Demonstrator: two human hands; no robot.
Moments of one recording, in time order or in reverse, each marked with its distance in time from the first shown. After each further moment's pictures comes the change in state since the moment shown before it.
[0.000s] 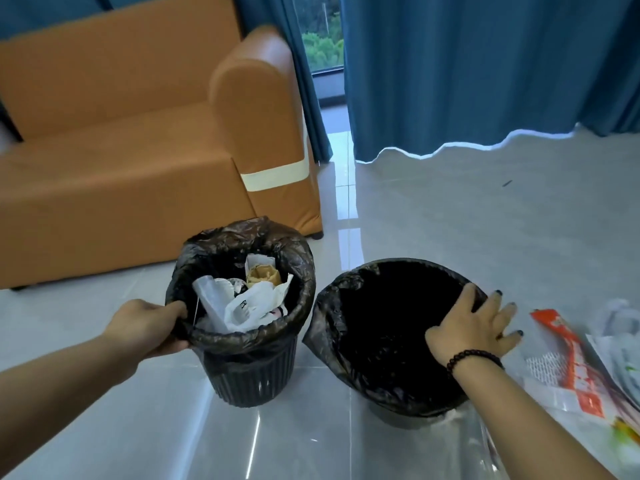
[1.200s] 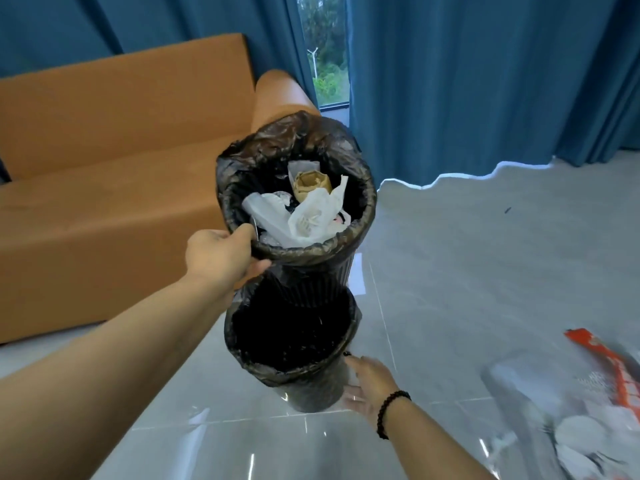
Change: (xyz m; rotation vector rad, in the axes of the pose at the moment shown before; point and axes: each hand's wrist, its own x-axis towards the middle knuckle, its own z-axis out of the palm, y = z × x) left_hand 0.067 0.112 -0.050 -0.414 -0.073 0.340; right_hand -0.089 -0.180 0.118 1.247 -0.692 0.228
